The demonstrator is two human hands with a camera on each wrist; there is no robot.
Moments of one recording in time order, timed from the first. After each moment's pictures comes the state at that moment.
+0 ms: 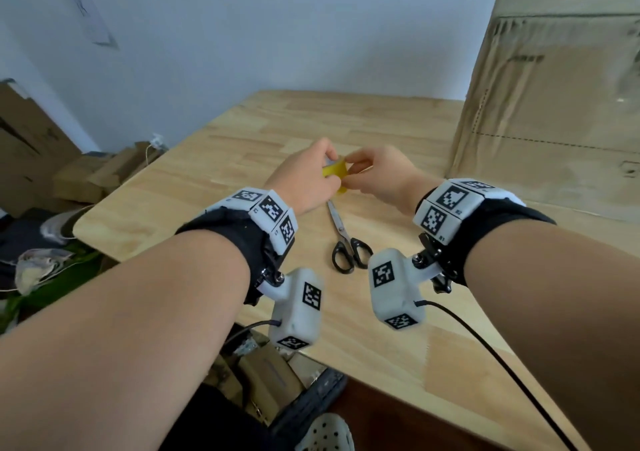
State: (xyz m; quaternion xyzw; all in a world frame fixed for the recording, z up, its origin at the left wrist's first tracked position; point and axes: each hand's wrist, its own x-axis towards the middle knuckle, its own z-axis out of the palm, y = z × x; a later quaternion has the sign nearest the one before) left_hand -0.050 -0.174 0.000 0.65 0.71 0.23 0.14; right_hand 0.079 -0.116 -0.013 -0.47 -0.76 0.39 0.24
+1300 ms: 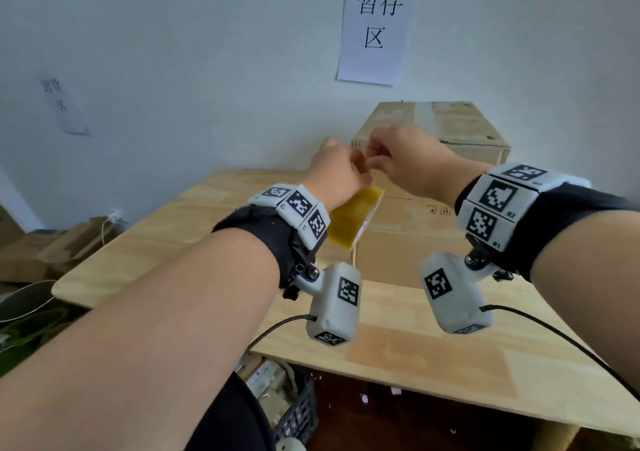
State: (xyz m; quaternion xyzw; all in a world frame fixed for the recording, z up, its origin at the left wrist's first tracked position) left_hand 0.096 -0.249 0.132 0.72 0.61 0.32 0.11; right_hand 0.233 -0.243 0.158 -0.46 -0.85 0.02 0.25
